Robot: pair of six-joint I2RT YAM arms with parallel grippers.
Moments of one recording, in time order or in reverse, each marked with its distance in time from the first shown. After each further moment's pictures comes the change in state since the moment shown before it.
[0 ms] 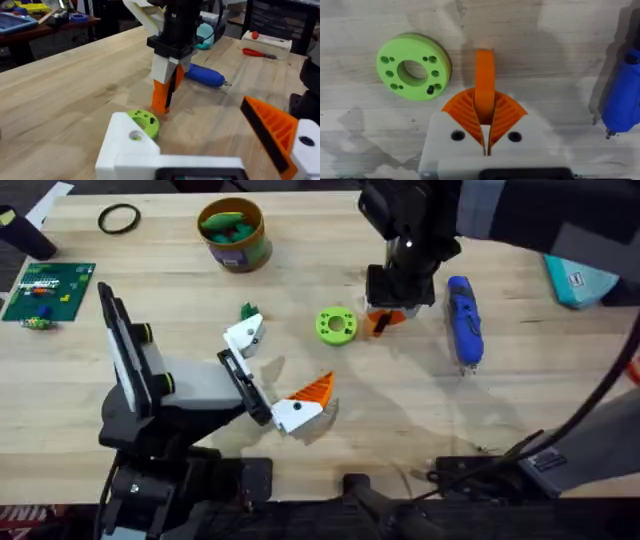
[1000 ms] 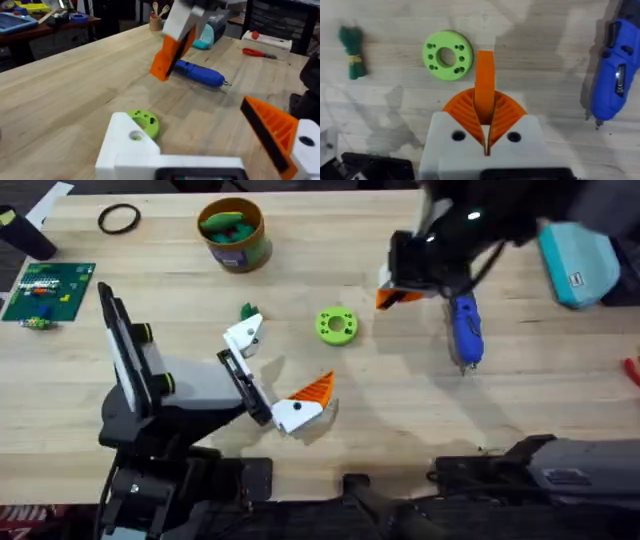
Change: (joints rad) left arm 0.000 0.000 0.000 0.000 0.000 0.000; right arm 0.000 -0.264 0.000 -0.019 -0.001 -0.023
